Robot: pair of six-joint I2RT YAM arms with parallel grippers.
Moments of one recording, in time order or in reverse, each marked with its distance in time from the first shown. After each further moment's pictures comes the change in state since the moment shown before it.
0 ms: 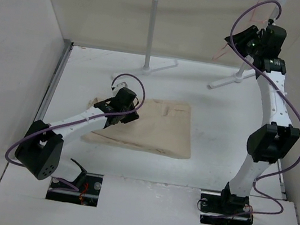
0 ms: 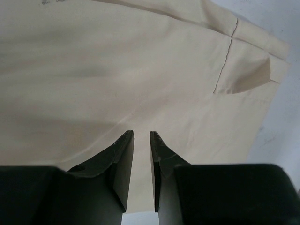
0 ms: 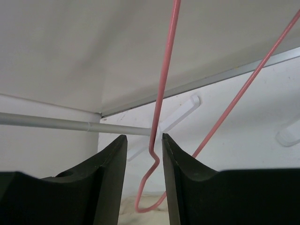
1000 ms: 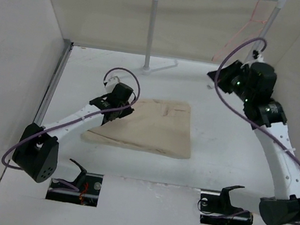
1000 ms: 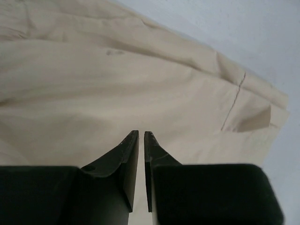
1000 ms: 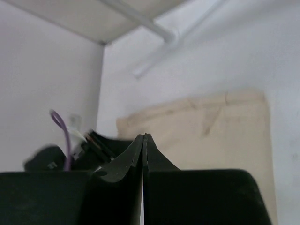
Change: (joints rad) left arm 0.077 -0.035 0.055 -0.090 -0.138 -0.017; right arm 0.348 -0.716 -0.738 -0.058 0.220 0.031
